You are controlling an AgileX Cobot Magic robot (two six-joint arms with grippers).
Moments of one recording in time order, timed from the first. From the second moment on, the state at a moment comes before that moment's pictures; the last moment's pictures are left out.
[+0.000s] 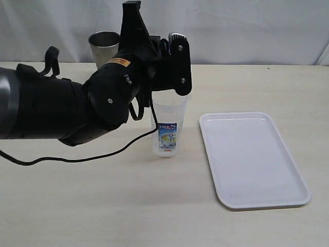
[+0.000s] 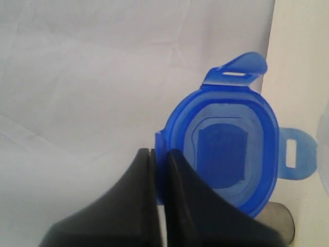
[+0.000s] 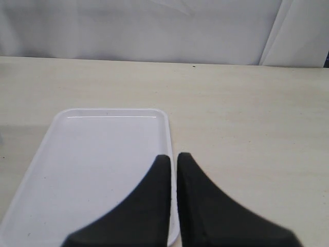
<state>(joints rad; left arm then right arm) -0.87 1.77 -1.04 -0.94 -0.70 2.11 -0.03 0.00 0.00 -0.06 0.34 -0.01</state>
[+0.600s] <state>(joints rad) -0.91 1.77 -1.04 -0.91 -0.70 2.10 -0.03 0.00 0.00 -0.06 0.34 -0.01</state>
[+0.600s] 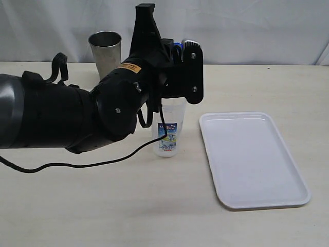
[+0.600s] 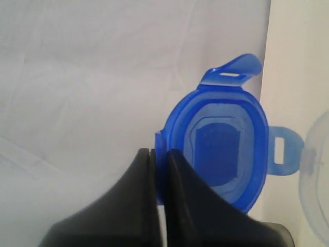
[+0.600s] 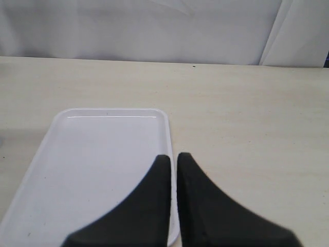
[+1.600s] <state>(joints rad) -0.92 1.77 -0.99 -0.92 -0.75 2.11 -0.03 0.00 0.00 -0.06 0.34 -0.01</state>
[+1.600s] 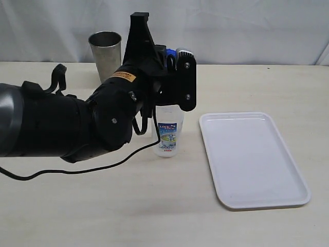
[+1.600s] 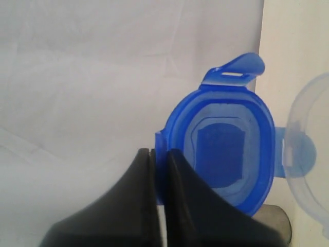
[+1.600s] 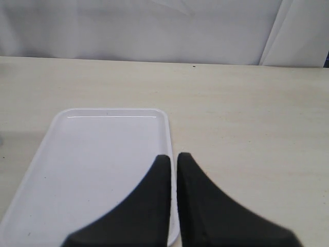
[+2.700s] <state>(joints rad) -0.92 1.77 -0.99 -0.78 -0.78 1.96 -0.03 0.00 0.00 -0.06 0.34 -0.01</state>
